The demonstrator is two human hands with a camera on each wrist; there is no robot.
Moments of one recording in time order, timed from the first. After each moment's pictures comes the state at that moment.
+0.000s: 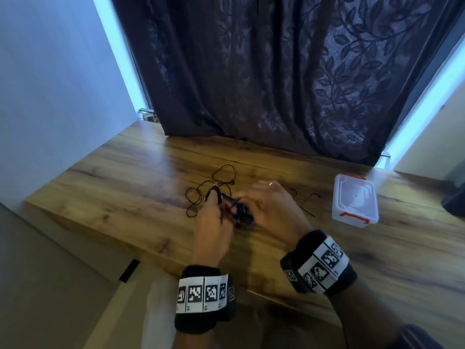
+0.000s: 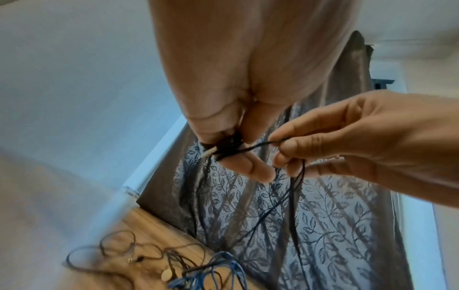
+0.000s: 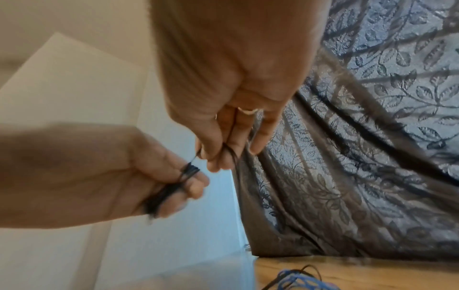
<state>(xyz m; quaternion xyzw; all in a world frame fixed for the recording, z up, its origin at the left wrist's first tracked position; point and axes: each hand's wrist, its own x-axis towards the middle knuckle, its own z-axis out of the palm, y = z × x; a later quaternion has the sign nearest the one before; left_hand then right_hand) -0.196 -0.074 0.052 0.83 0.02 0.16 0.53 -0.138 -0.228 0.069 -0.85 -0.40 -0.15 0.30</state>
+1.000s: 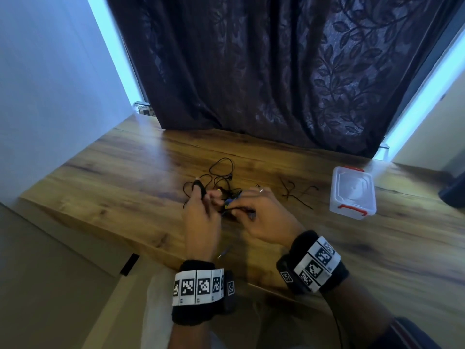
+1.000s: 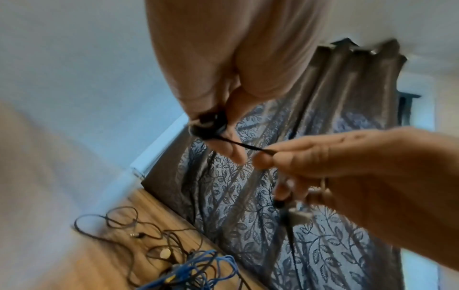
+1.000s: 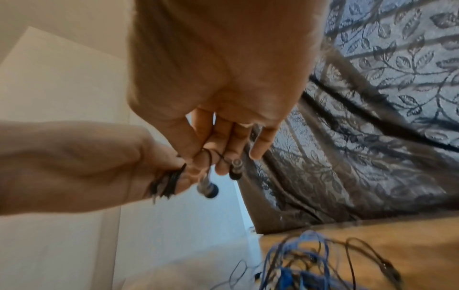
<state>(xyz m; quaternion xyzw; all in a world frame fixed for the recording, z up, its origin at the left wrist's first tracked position) -0.192 -0.068 0.043 0.80 0.09 0.22 0.56 -0.143 -0.224 0.041 -0.86 -0.38 -0.06 0.32</state>
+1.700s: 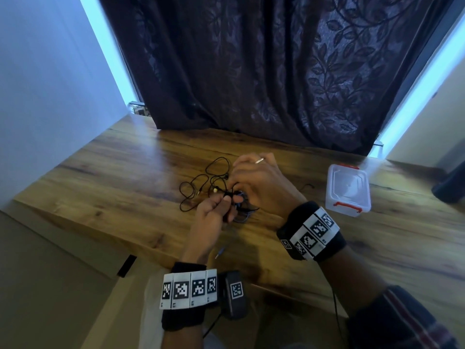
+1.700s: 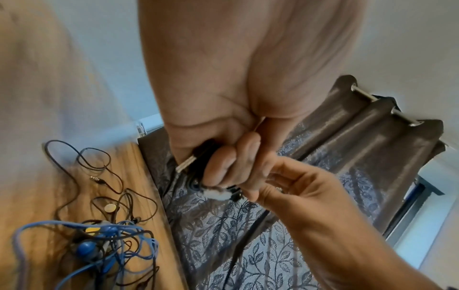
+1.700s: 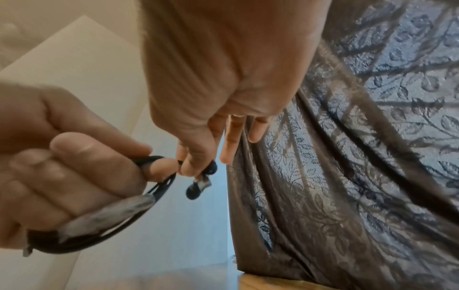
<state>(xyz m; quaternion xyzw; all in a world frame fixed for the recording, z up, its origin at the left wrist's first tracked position) -0.195 -0.072 0.050 0.71 0.03 0.00 0.70 -0.111 -0.230 0.082 -0.86 -0.44 -0.17 0.20</state>
